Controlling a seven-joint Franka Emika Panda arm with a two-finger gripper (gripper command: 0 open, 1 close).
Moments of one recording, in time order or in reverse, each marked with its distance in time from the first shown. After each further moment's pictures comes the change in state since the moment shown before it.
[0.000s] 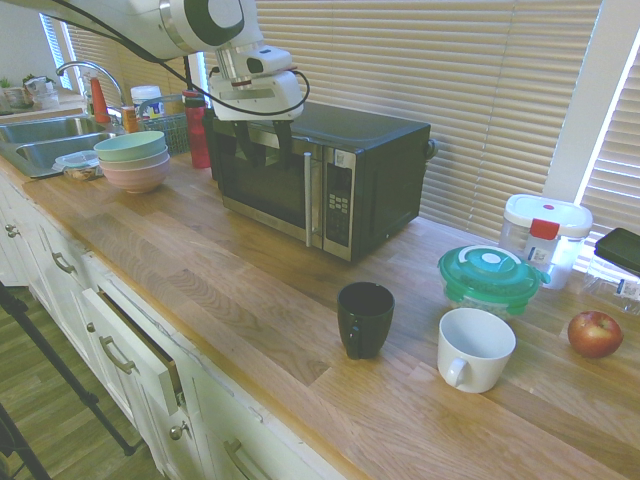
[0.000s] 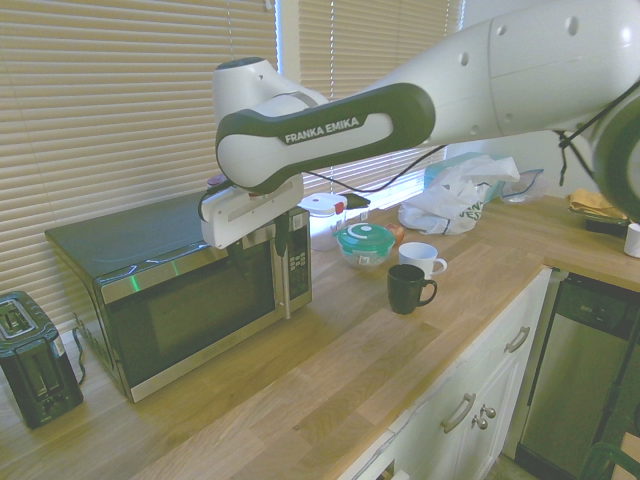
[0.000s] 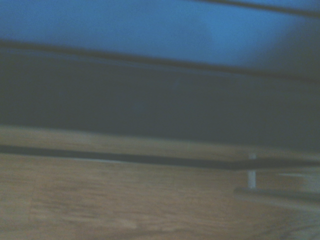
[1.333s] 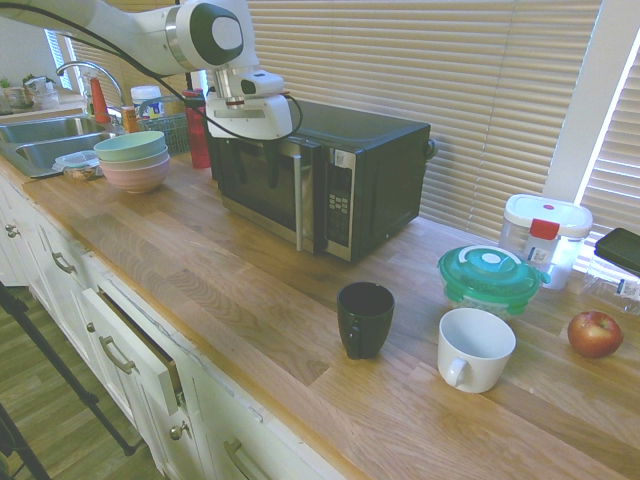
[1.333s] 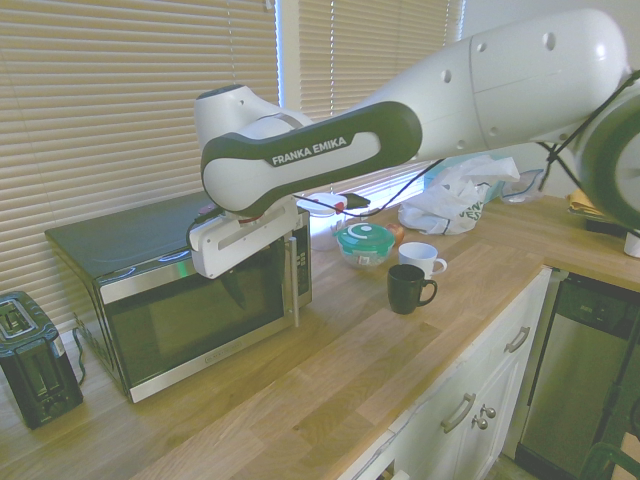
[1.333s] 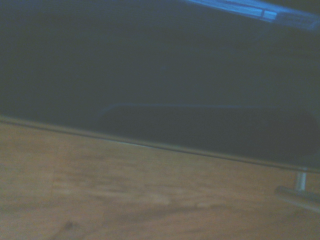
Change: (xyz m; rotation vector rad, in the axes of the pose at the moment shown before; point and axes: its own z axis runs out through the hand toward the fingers) arm 0.000 -0.041 0.041 -0.057 -0.063 0.014
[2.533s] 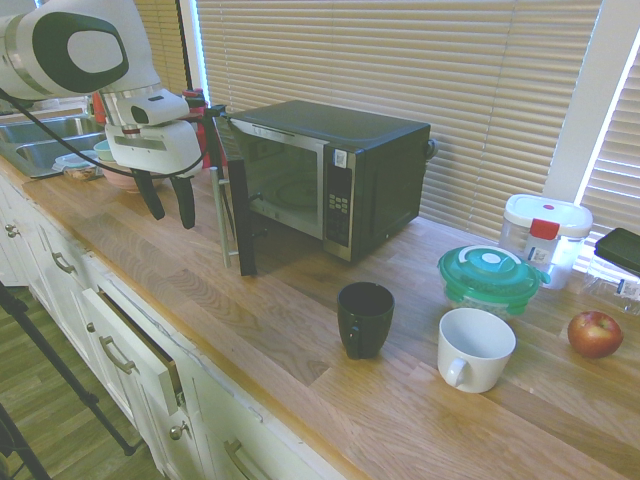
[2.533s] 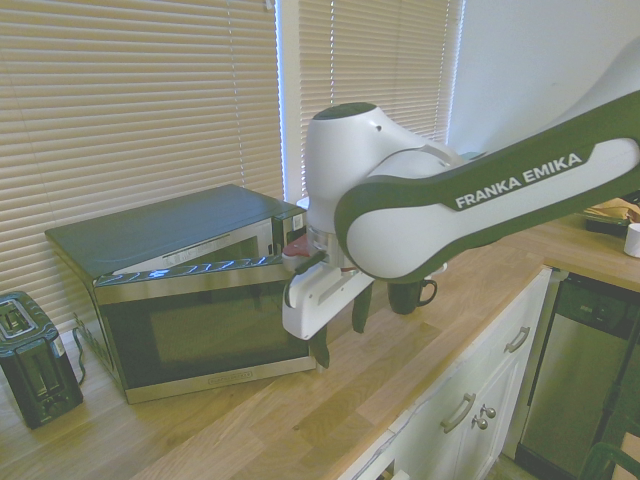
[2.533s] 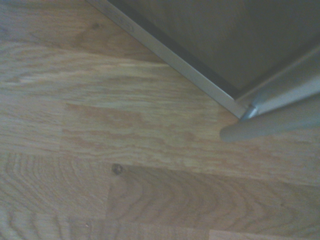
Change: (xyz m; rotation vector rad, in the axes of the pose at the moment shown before) arm -0.152 0.131 -0.001 0.041 -0.016 -0.034
